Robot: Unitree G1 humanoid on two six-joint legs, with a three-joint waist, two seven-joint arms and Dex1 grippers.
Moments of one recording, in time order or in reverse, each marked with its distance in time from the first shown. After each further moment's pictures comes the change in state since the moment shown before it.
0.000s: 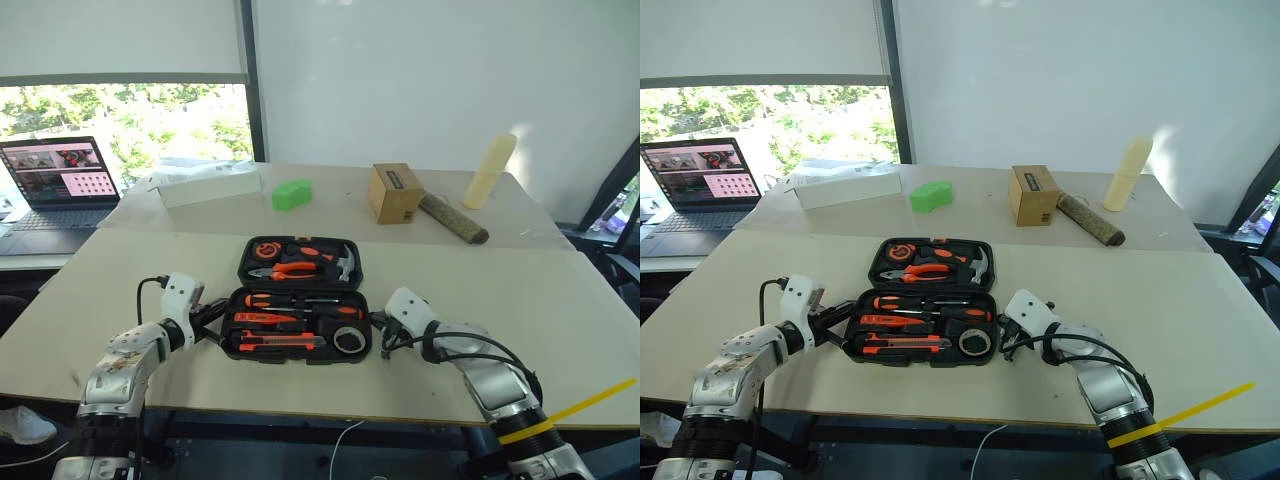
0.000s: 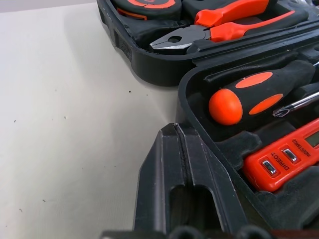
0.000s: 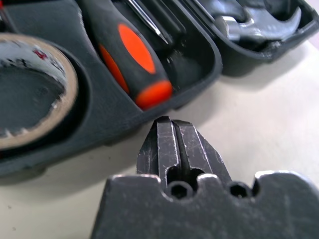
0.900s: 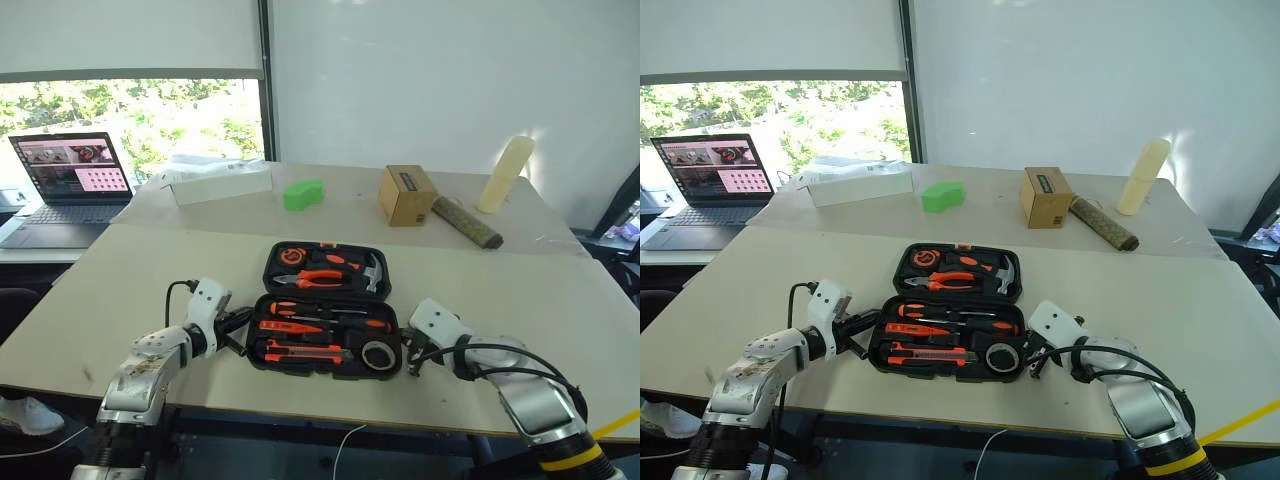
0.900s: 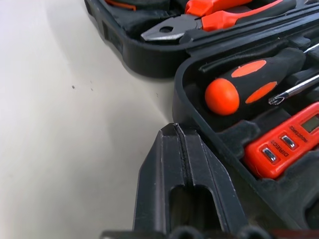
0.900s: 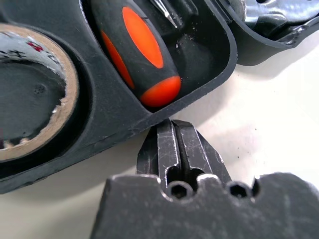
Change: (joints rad) left arm 0.061 -0.034 -0.026 -0.153 -0.006 0.139 -0.021; right arm 0.128 -0.137 -0.070 -0.184 0.068 0.167 0.053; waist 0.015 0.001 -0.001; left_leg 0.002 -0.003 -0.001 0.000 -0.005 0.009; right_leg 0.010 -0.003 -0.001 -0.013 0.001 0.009
